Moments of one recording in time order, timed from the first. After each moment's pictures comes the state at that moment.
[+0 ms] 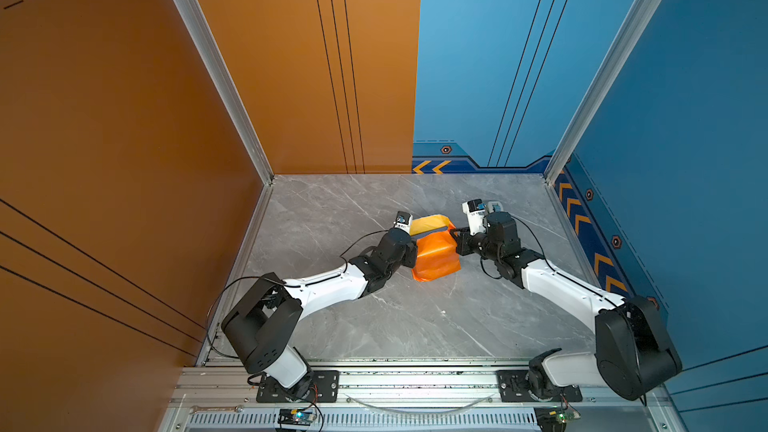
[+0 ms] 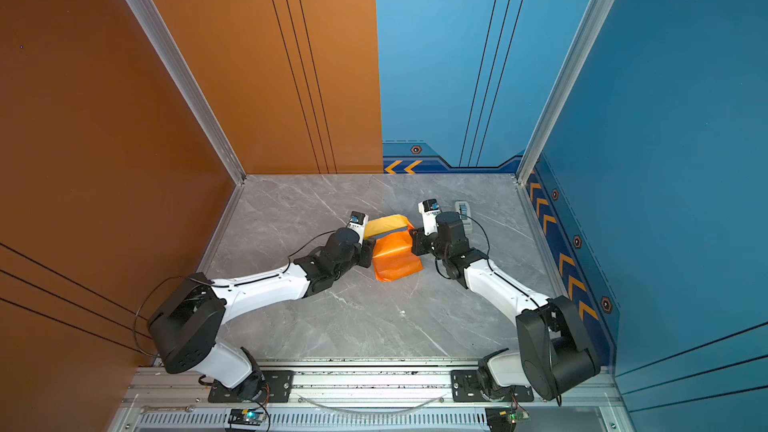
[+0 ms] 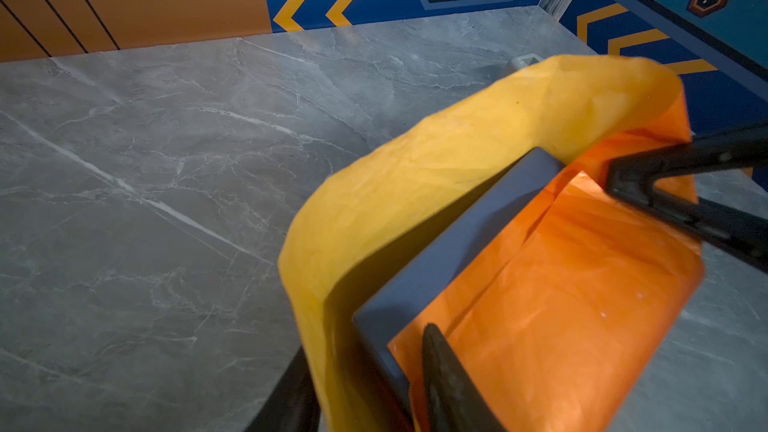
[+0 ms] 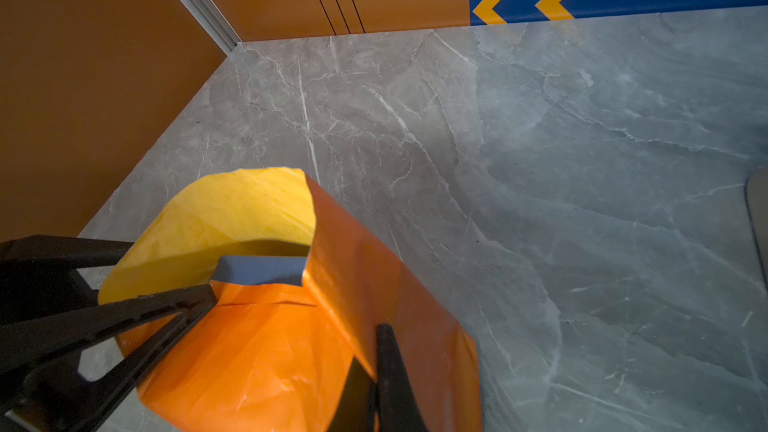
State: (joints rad) left arm -0.79 1.57 0.90 0.13 -0.27 -0.33; right arm 0.38 1.38 0.78 0.09 -0.24 0.26
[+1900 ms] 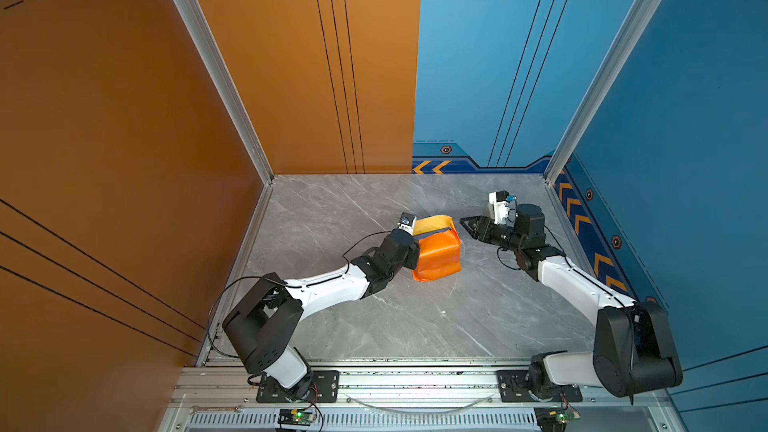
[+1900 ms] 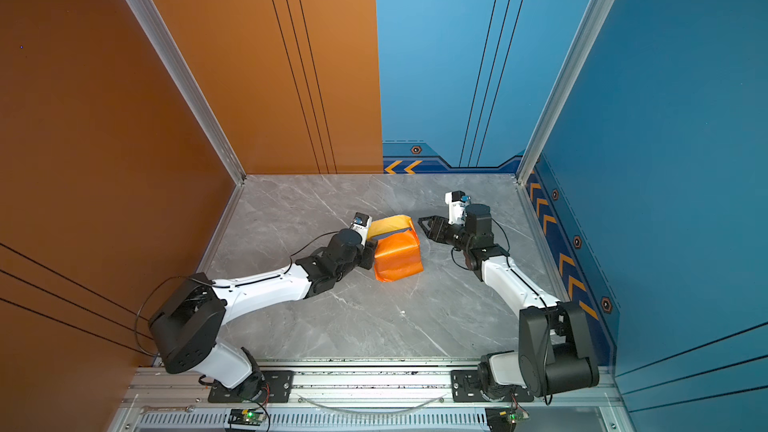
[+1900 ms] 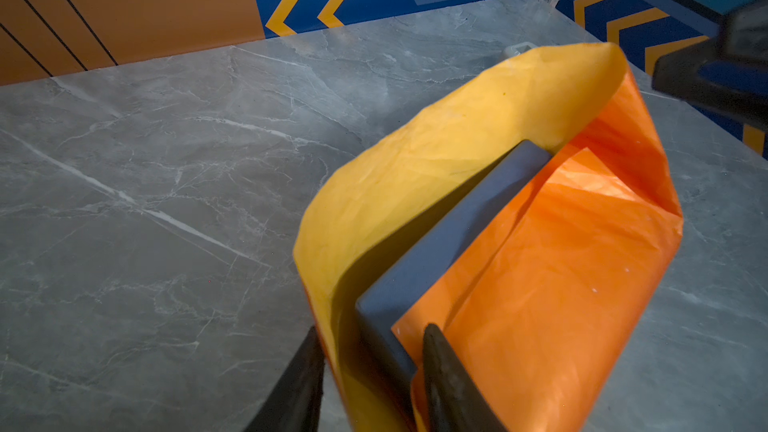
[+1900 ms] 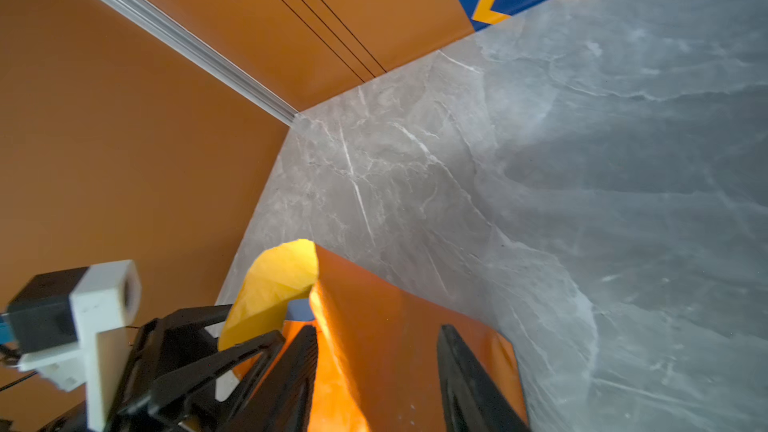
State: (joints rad) left arm -0.80 1.57 0.91 0.12 -0.29 -0.28; right arm 0.16 1.38 0.79 0.11 -0.52 0.54
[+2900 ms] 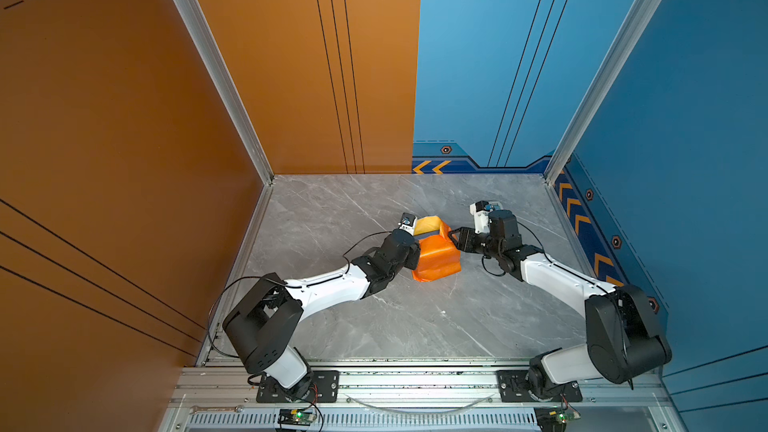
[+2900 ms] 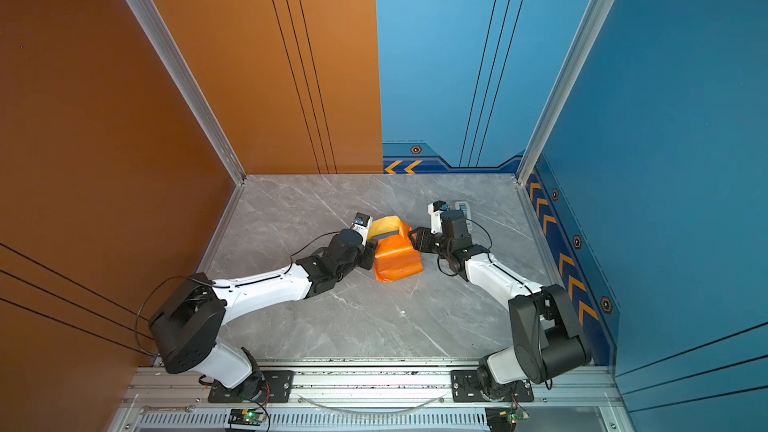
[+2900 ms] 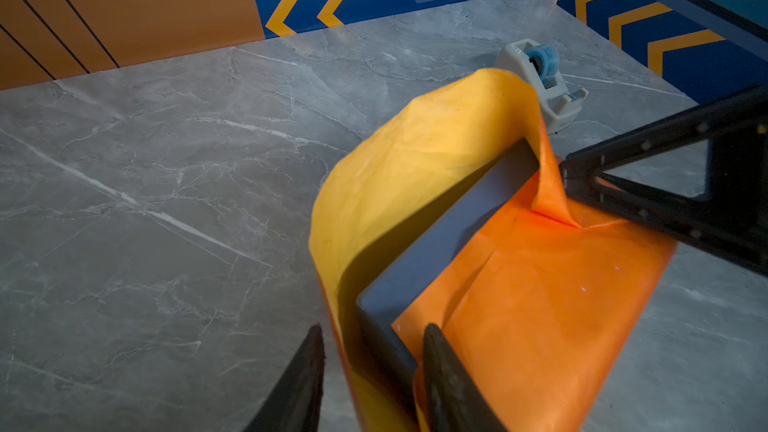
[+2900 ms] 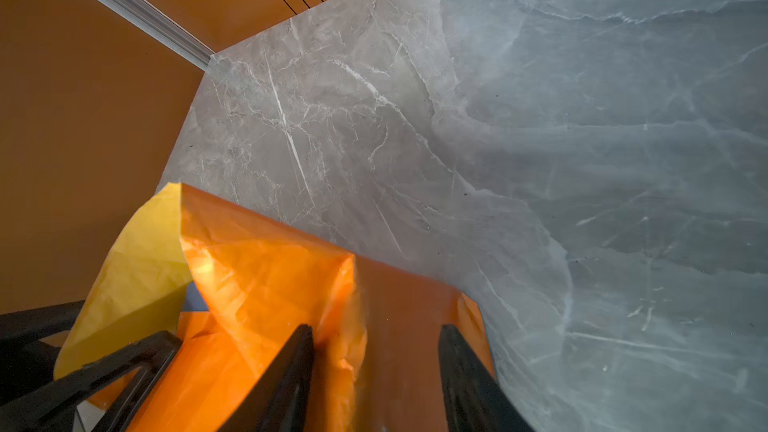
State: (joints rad) left arm -0.81 1.57 0.91 0.11 -0.30 -0.28; right arm 0.31 1.47 0.80 0.06 -0.32 0.45
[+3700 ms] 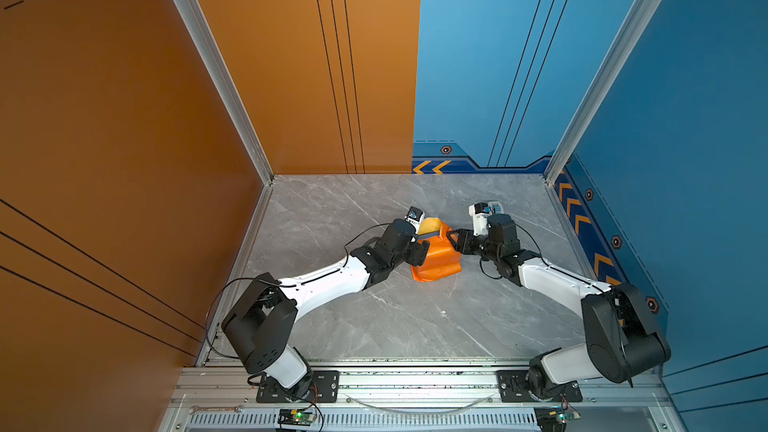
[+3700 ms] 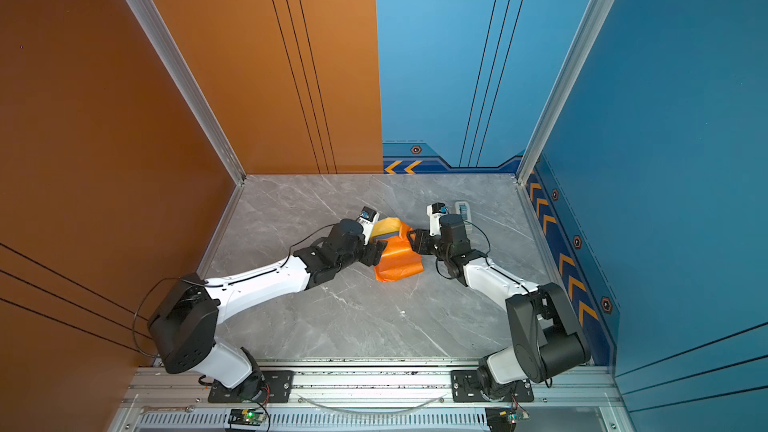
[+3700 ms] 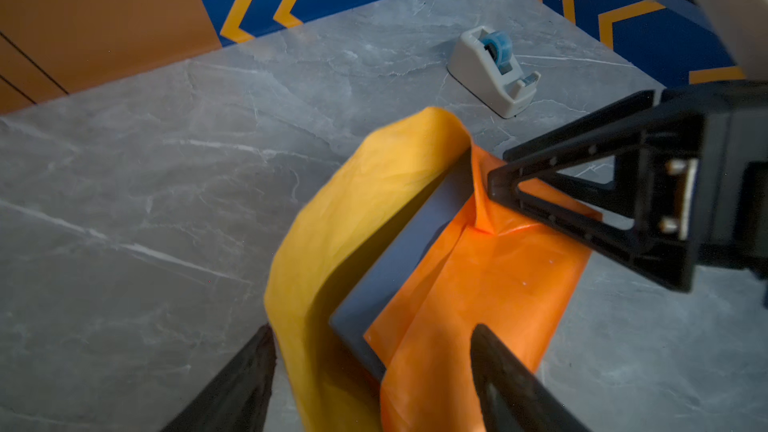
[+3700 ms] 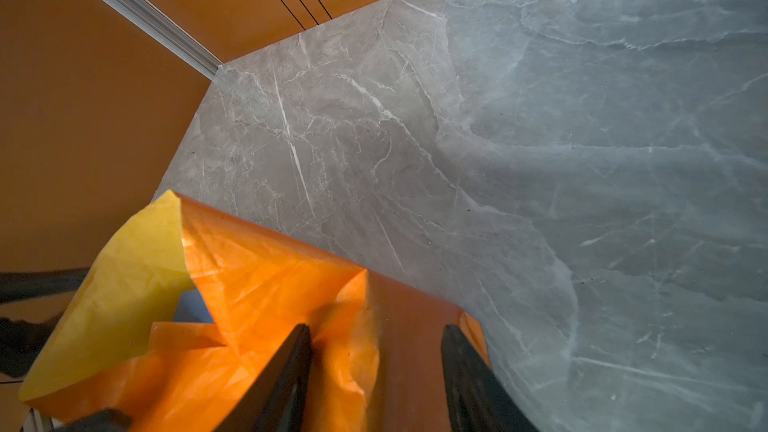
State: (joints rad) left arm -0.76 1.57 1.10 -0.08 -0.13 -0.14; right arm 0.33 1.47 0.74 0.16 -0.29 0.44
